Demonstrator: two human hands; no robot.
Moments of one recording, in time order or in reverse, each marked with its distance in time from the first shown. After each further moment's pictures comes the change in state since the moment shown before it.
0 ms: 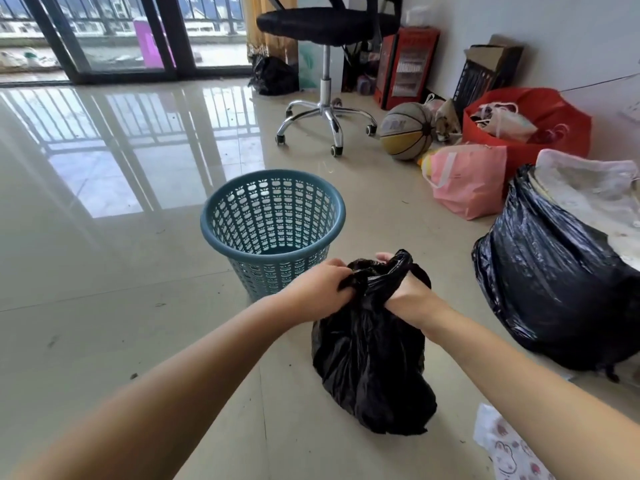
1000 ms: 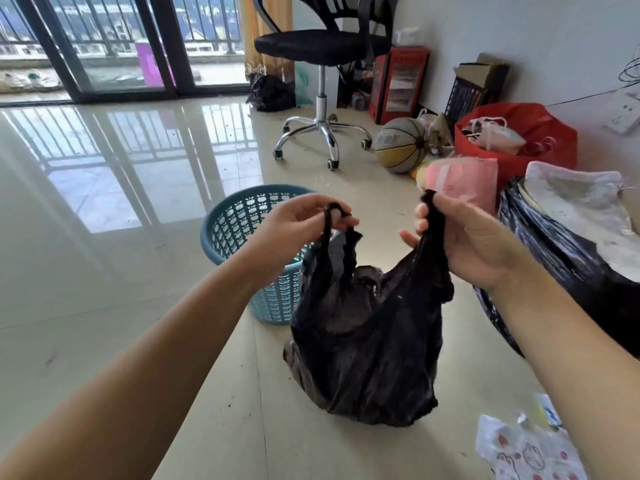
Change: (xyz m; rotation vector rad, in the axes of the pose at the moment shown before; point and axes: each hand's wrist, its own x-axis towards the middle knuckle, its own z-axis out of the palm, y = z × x) left_hand -0.014 0.023 -0.082 -0.933 0.312 0.128; right_hand -0.026 -0.083 -0.082 0.858 -0.258 -0.202
